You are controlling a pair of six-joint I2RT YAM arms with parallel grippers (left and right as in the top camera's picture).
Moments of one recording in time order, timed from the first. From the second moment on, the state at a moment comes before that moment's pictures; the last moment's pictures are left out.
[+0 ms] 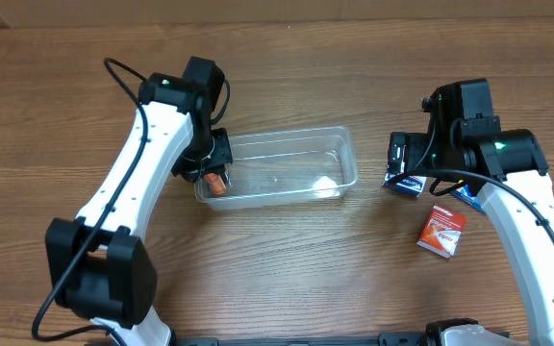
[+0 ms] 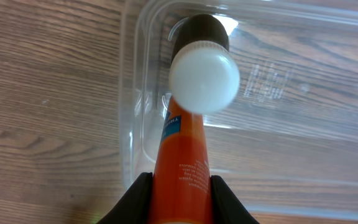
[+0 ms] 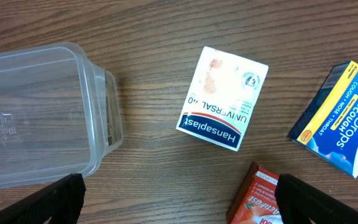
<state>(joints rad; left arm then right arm) -0.26 1.83 1.59 -1.33 0.02 -0.50 0.12 1.39 1.29 -1.06 -0.01 0.20</state>
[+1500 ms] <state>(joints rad) -0.18 1.44 1.75 -1.31 -0.20 -0.50 0.12 1.32 1.46 -0.92 0.15 0.33</state>
